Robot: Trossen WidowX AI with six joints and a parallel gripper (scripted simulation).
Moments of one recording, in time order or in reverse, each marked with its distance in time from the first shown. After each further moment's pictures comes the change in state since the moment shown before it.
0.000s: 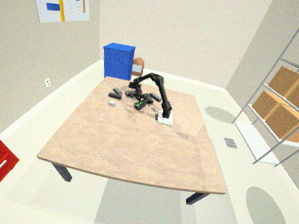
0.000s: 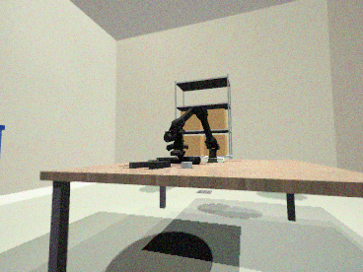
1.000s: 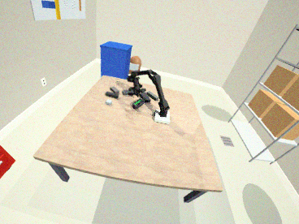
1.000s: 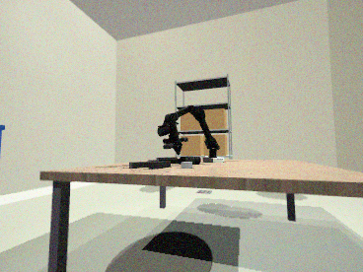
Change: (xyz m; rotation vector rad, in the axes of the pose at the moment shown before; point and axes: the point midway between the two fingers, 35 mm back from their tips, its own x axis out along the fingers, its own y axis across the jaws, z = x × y) arm -0.048 -0.010 0.021 0.400 0.122 -0.039
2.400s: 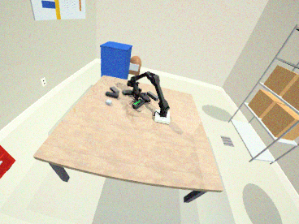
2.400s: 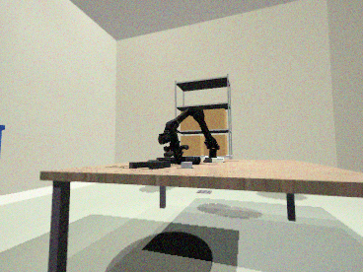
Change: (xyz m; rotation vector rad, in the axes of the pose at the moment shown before) arm 0.050 0.013 -0.004 0.007 0.004 0.007
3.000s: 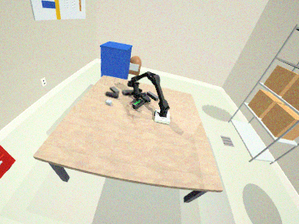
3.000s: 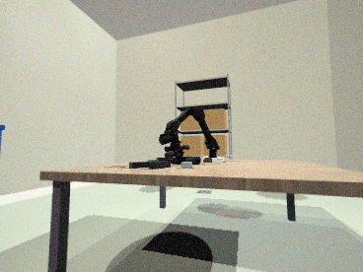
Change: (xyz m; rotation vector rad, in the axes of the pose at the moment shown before) arm 0.004 -0.006 0.000 0.002 0.001 -0.005
